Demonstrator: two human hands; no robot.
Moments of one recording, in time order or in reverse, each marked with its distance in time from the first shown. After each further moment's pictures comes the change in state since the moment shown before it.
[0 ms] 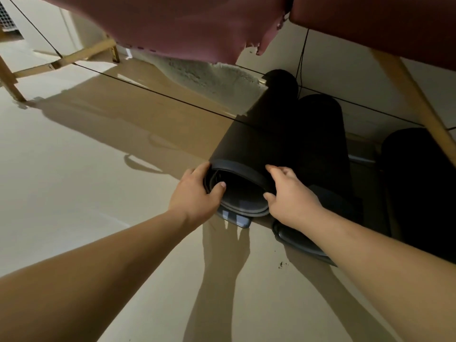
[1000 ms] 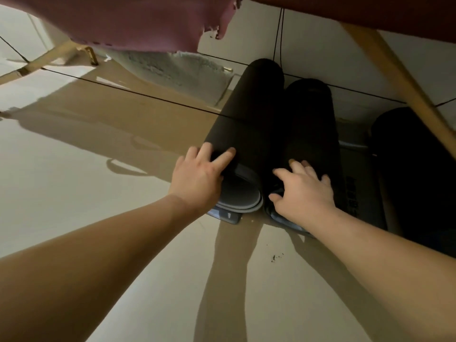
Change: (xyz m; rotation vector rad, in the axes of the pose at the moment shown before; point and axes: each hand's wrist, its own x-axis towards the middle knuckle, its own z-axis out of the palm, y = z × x) left_hand 0.028 0.028 0.025 0.729 0.110 0.543; right_hand -0.010 0.038 -0.012 -0.248 -0.017 0.142
